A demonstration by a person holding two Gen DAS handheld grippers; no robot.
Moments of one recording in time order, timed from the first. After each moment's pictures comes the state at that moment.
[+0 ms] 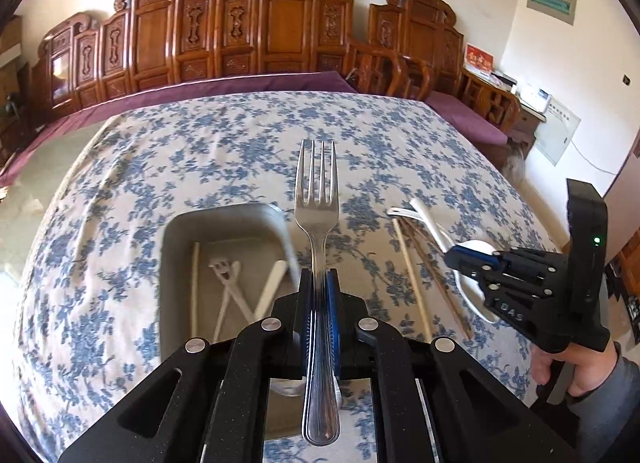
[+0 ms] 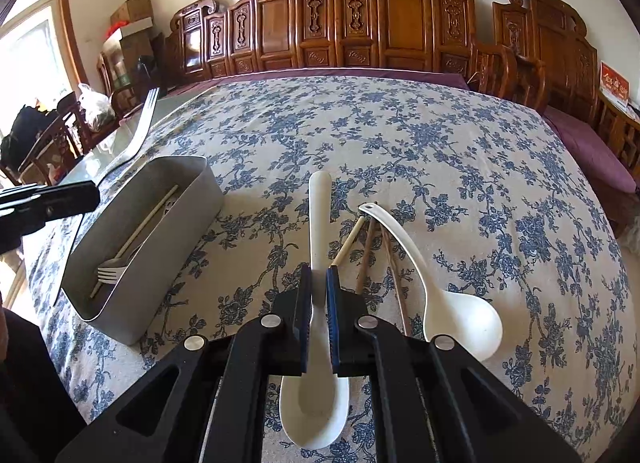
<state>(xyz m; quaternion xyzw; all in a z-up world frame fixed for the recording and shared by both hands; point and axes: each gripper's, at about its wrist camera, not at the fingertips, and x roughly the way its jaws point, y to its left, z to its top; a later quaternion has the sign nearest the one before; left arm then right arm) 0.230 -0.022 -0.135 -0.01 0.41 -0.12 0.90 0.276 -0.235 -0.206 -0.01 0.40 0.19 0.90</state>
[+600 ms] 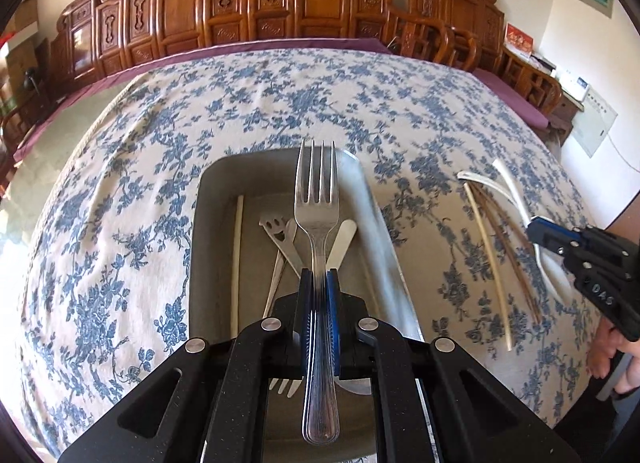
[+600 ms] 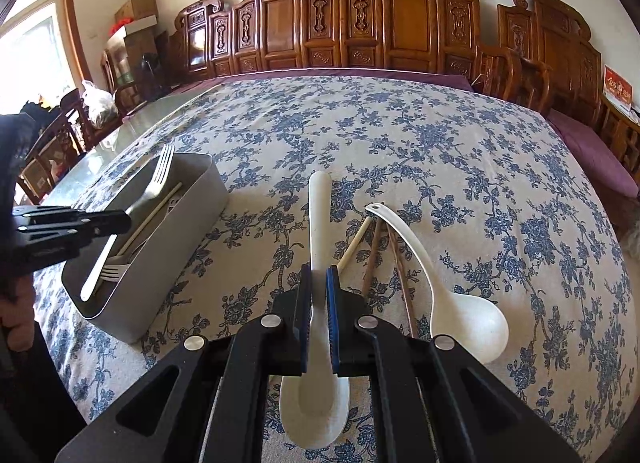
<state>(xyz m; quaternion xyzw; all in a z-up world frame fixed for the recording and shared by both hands) 0.250 0.009 -0.187 0.00 0.46 -0.07 0.89 0.274 -0.232 -0.206 -0.02 0.40 0.20 0.90</state>
